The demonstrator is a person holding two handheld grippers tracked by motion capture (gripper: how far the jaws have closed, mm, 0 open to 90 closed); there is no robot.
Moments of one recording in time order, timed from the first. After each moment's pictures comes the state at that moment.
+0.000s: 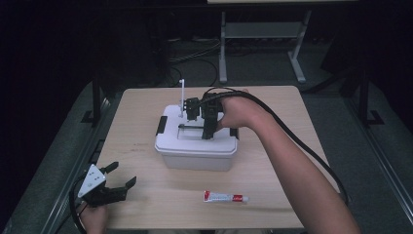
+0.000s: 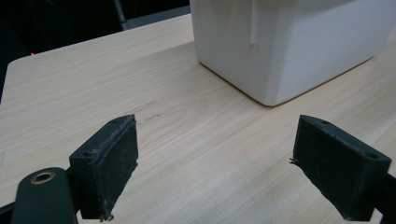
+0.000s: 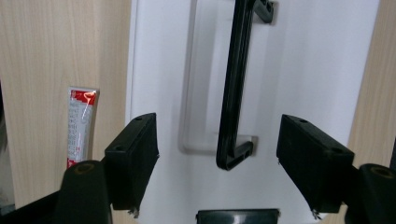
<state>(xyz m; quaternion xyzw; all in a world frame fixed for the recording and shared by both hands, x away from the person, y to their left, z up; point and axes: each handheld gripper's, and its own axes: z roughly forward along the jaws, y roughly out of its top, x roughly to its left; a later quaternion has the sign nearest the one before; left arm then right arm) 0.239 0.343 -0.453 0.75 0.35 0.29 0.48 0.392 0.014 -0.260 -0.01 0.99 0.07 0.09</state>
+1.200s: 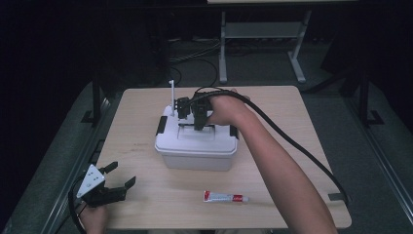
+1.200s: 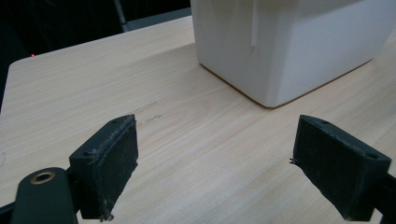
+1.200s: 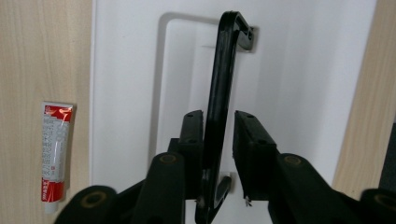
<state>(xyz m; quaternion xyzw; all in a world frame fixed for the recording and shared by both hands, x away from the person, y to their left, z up) 0.239 0.345 -0.452 0.75 0.36 0.29 0.48 0.410 0.039 -0.274 -0.01 0.99 0.06 0.10</state>
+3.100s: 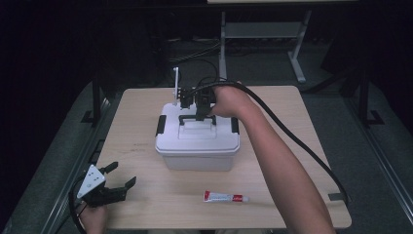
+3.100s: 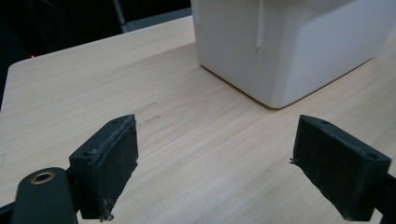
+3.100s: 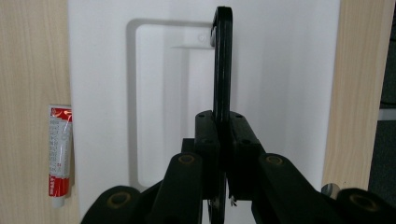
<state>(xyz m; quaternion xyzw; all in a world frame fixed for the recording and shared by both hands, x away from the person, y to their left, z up) 0.239 0.344 -0.453 0.75 0.35 0.29 0.48 0.417 0.028 -0.250 0.00 0.99 0.08 0.09</state>
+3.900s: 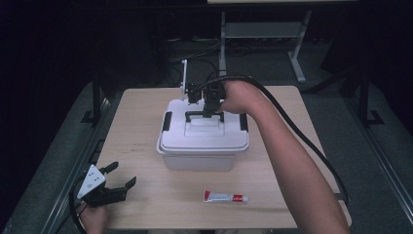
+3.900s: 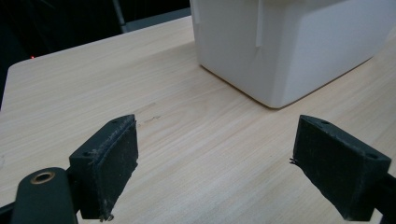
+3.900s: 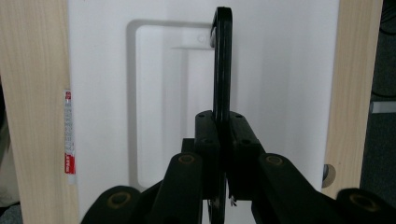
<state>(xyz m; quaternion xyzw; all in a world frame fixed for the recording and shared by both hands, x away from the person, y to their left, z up) 0.238 0.343 -0.452 0.75 0.35 0.29 0.48 0.408 0.006 -0.225 0.01 0.99 0.08 0.10</state>
